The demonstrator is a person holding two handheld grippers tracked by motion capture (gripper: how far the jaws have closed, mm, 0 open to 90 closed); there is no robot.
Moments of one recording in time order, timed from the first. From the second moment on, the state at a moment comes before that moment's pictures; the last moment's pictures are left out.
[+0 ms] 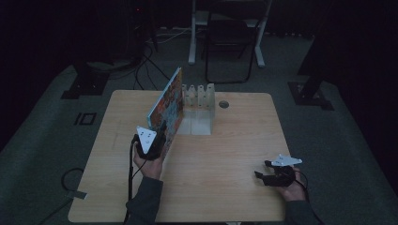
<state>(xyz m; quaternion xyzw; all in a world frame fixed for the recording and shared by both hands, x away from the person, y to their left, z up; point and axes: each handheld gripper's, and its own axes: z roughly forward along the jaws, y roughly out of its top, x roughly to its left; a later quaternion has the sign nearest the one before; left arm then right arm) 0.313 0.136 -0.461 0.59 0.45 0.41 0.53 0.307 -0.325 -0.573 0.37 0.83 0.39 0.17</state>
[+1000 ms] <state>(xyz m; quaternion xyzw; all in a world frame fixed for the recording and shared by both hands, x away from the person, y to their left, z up) 0.327 0.127 -0.473 0.57 0.47 0.43 0.51 0.307 -0.326 -0.573 0.37 0.83 0.39 0.16</state>
